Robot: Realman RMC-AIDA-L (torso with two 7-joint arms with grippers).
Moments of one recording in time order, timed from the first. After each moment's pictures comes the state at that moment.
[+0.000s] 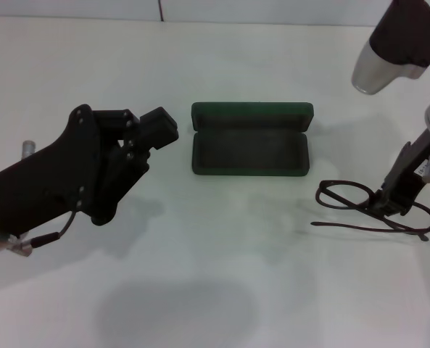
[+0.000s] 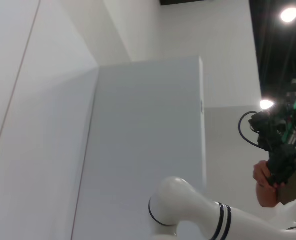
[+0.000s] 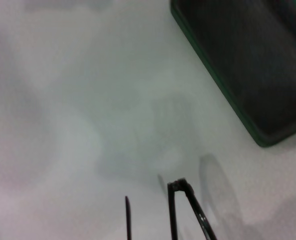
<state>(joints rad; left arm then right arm) -0.37 -1.99 1.39 0.29 0.88 2.03 -0.86 0.85 2.03 -1.48 -1.20 -2.54 -1.73 2.47</state>
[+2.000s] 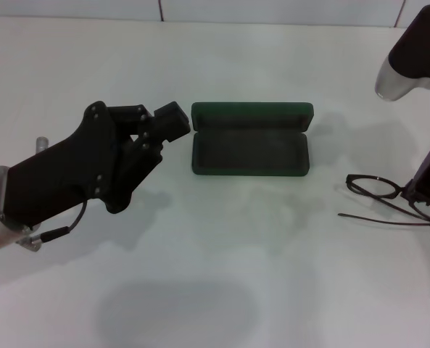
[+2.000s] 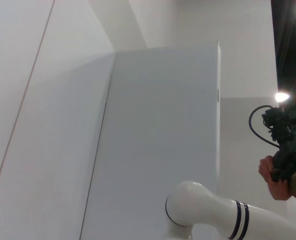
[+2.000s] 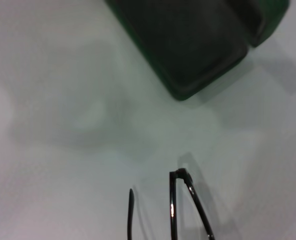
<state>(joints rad) -0.39 -2.00 1.39 0.27 0.88 1.98 -0.88 0.80 2.02 -1.48 -1.16 -2.69 -1.61 2.48</state>
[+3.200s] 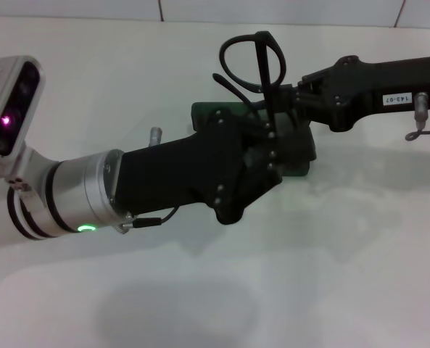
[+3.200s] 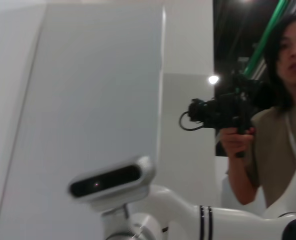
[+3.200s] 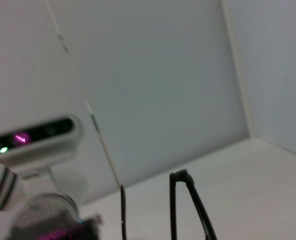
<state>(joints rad) -0.57 -2.09 1.39 0.26 1.02 1.89 -0.89 0.57 2.02 -1.25 -1.14 -1.67 -1.46 1.94</state>
